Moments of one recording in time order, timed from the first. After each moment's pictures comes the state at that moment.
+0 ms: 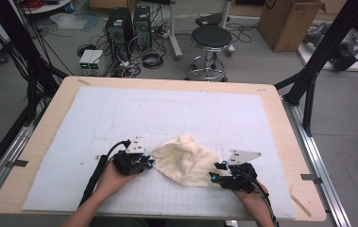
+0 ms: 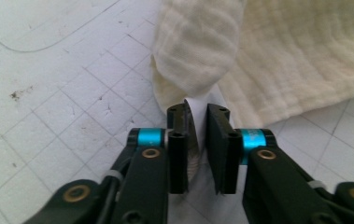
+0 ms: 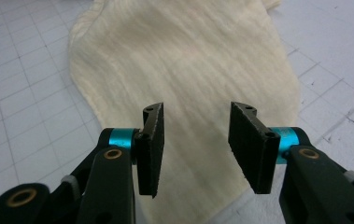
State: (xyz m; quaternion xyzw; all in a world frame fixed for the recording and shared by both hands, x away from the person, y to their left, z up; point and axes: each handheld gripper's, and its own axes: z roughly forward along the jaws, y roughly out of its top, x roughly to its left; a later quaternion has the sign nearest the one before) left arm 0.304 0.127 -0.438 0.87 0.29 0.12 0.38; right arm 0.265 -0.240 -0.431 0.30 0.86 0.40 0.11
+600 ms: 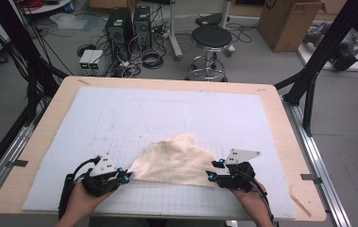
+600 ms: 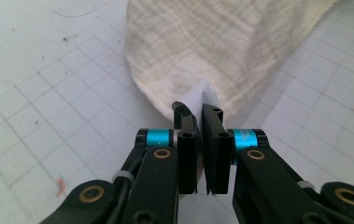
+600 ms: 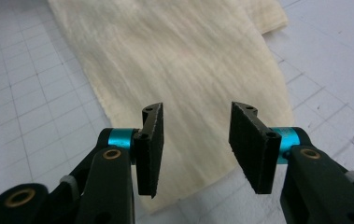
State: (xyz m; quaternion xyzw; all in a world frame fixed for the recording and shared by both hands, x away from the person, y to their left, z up) left arm 0.227 0.192 -0.417 0.85 0.30 0.14 0.41; right arm 0.265 -0.231 -0.421 0.29 0.86 0.42 0.11
